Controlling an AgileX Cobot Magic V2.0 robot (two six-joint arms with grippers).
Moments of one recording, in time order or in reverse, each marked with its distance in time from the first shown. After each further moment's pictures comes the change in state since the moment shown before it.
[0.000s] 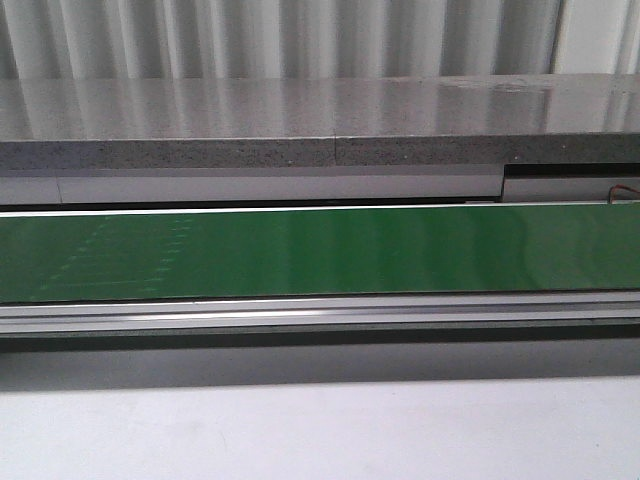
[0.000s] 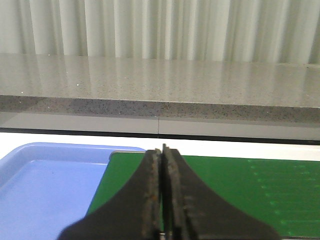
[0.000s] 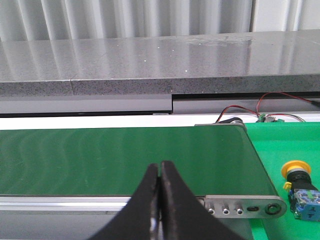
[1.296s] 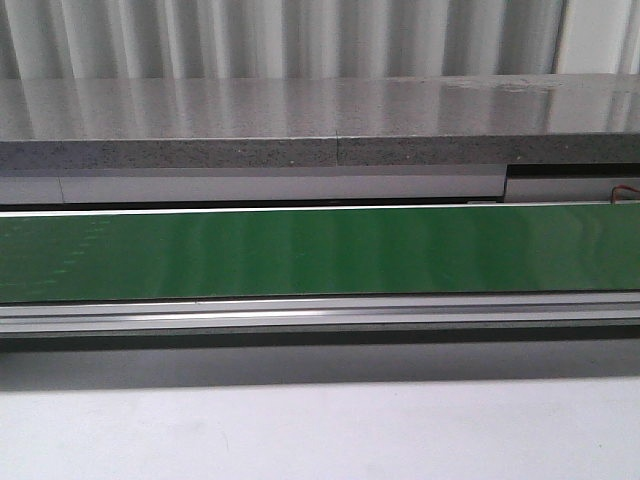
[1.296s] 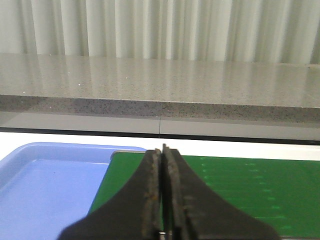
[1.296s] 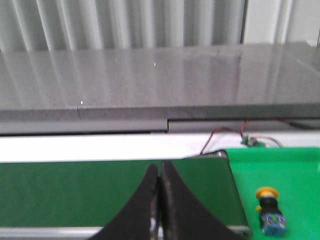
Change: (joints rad) left arm 0.000 0.000 0.000 0.000 0.000 0.000; right arm 0.000 0.148 -0.560 0.000 0.513 0.000
